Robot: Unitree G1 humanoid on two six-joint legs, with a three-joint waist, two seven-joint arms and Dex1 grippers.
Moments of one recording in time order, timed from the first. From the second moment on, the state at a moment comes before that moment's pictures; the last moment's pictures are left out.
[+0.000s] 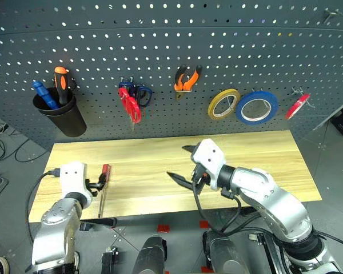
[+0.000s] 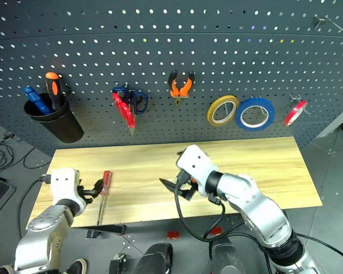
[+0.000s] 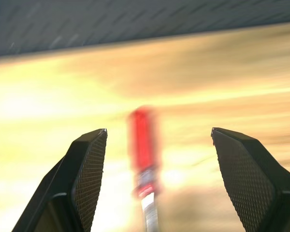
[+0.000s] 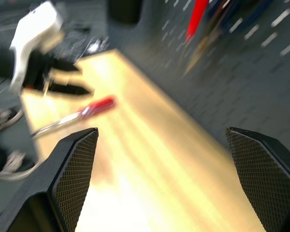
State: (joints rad) left arm 0.03 0.38 0.41 -0.19 -0.19 0.69 -0.25; right arm -0.37 -0.37 0.43 -0.65 0.23 0.88 0.46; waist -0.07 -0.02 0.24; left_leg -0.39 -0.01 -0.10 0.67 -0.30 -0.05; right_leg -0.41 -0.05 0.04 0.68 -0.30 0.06
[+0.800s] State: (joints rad) left arm -0.26 0.44 0.40 0.32 -0.26 0.80 -0.25; right arm -0.52 -0.33 0.50 -0.64 0.25 1.02 0.46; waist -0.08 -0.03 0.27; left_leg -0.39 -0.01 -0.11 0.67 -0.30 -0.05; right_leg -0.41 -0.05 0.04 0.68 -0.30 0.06
